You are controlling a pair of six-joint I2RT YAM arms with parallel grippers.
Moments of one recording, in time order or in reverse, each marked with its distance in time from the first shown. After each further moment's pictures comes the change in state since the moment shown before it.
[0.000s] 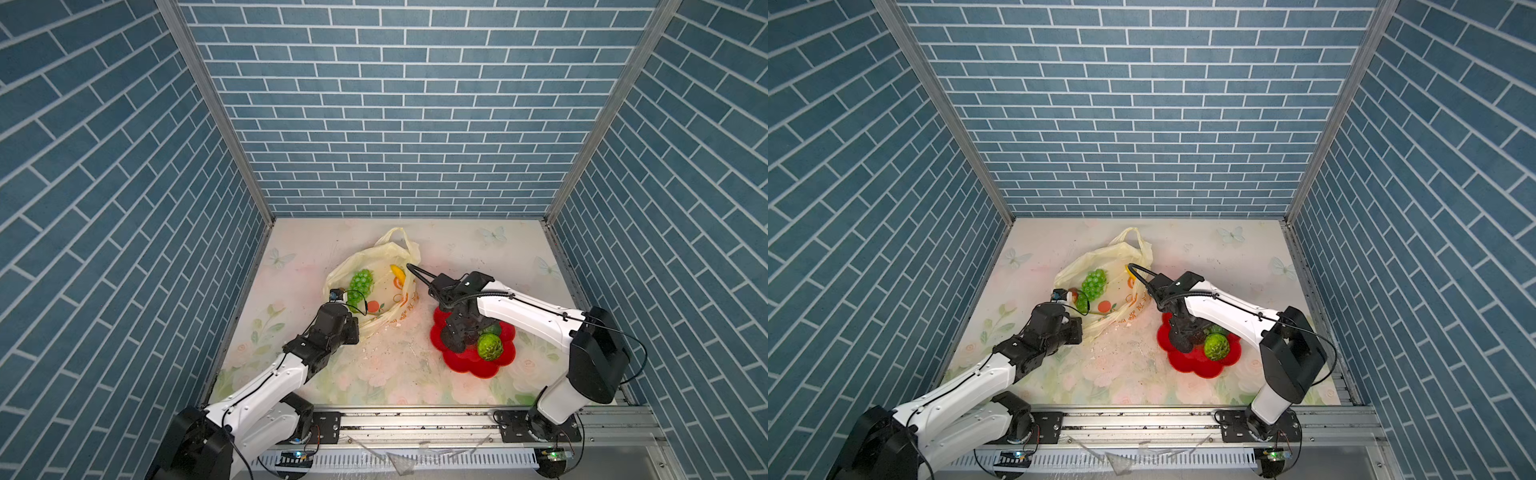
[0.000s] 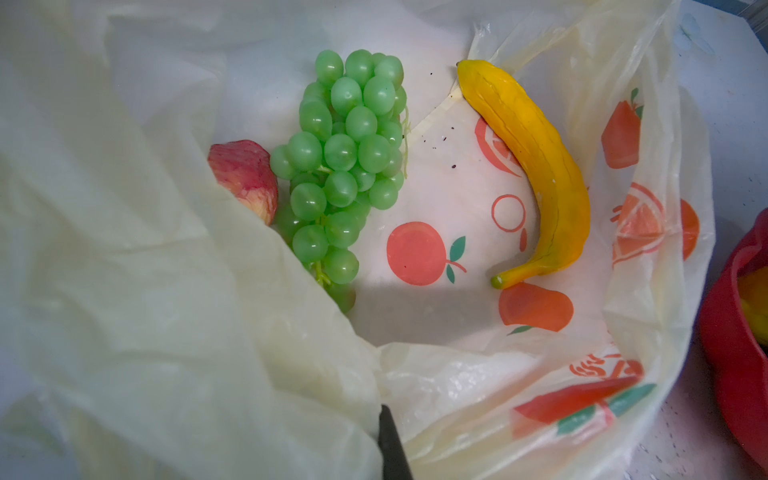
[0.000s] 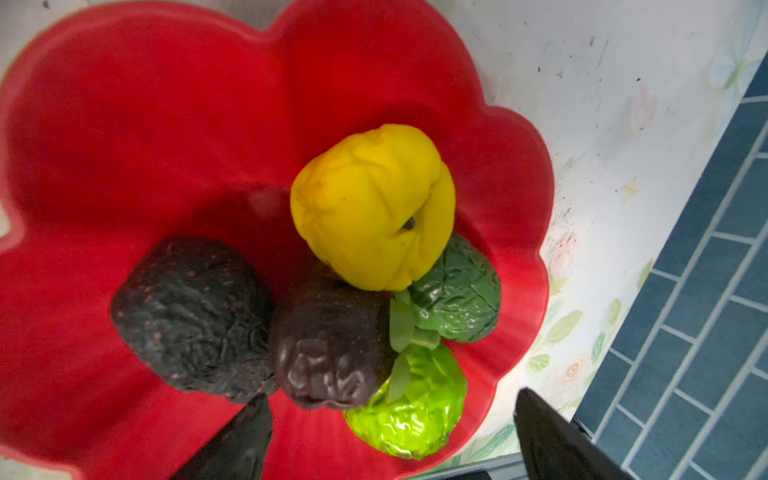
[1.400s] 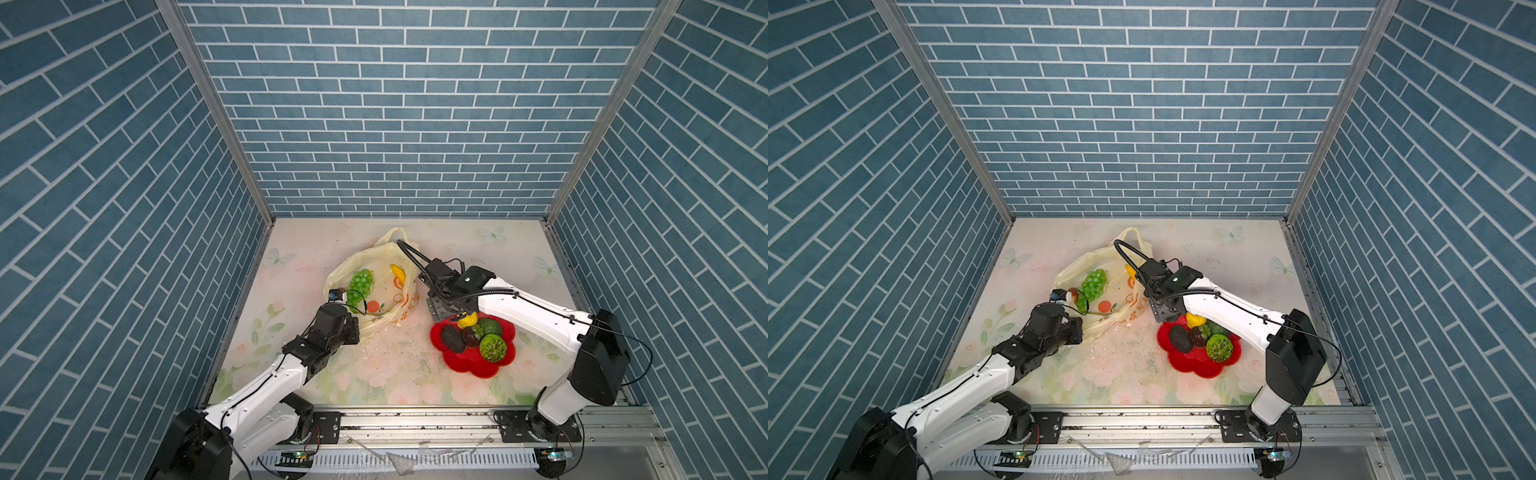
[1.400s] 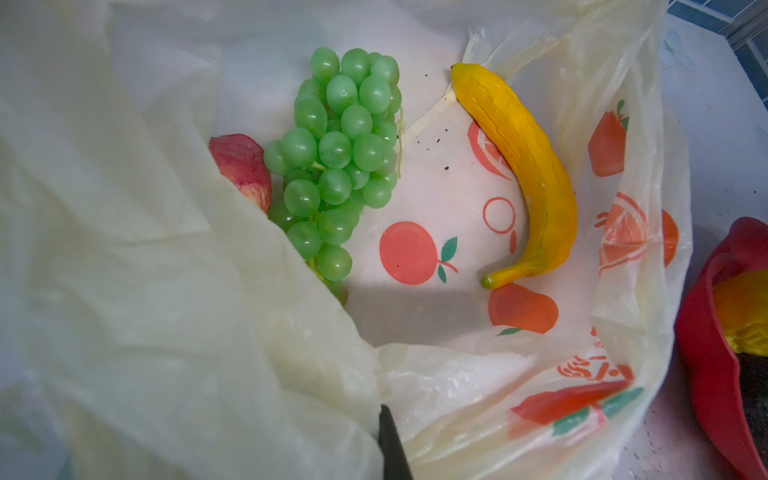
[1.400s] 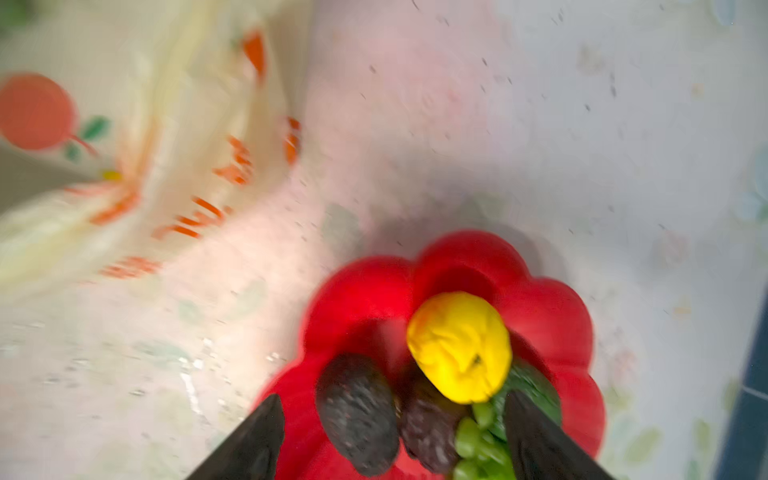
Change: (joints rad) left arm 0.000 -0.010 -0.008 0.003 0.028 -0.043; right arm 0.043 -0.006 0.112 0.307 -0.083 -0.023
